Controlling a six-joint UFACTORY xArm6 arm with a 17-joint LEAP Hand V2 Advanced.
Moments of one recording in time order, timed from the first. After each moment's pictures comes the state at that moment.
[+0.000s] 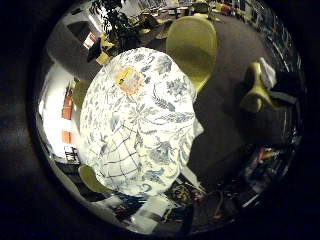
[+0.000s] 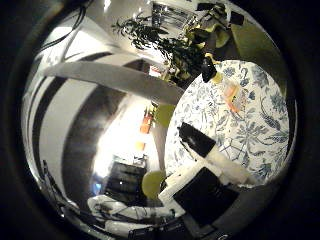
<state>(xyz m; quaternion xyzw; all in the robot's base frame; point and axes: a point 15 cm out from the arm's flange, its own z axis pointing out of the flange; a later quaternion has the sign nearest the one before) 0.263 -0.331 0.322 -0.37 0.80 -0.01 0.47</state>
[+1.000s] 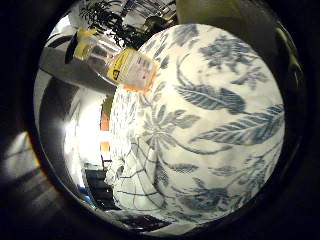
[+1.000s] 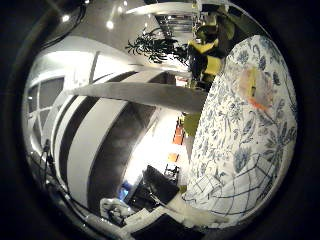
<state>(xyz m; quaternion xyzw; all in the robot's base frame) 0.339 -0.313 0.218 -0.35 0.74 0.05 0.57</state>
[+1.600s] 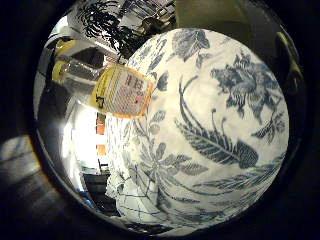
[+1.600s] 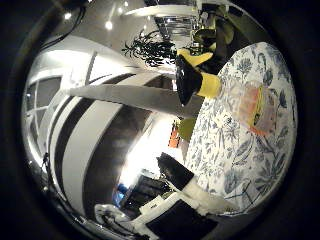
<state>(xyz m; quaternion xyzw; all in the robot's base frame) 0.381 -0.359 0.211 -0.32 0.76 0.03 0.57</state>
